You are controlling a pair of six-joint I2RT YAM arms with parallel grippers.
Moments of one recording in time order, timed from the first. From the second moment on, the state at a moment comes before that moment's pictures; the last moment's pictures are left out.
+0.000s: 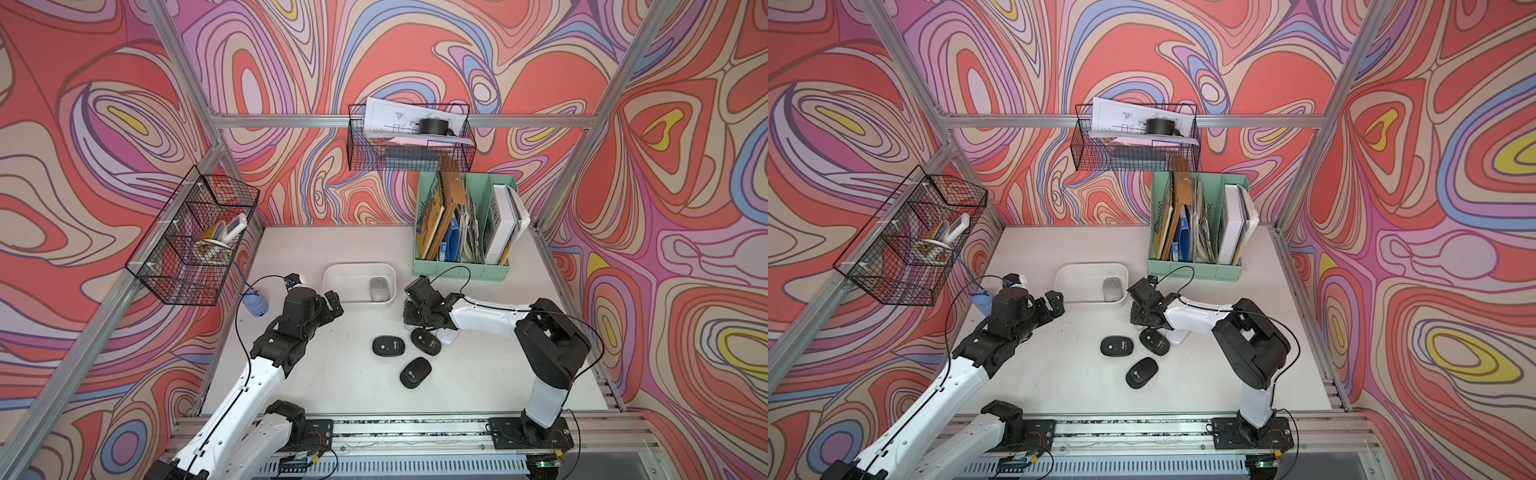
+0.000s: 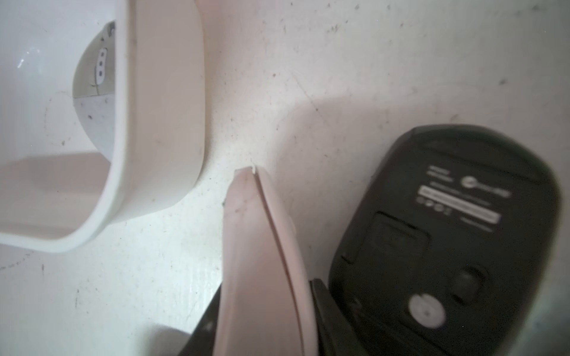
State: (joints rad) left arm -0.29 0.84 0.66 -0.43 -0.17 -0.64; right arm 0.75 1.81 1.13 -0.34 0.11 0.75
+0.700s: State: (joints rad) left arm -0.29 0.71 0.66 -0.53 -0.23 -0.63; right arm 0.80 2.09 1.75 -0.58 0.13 0.56
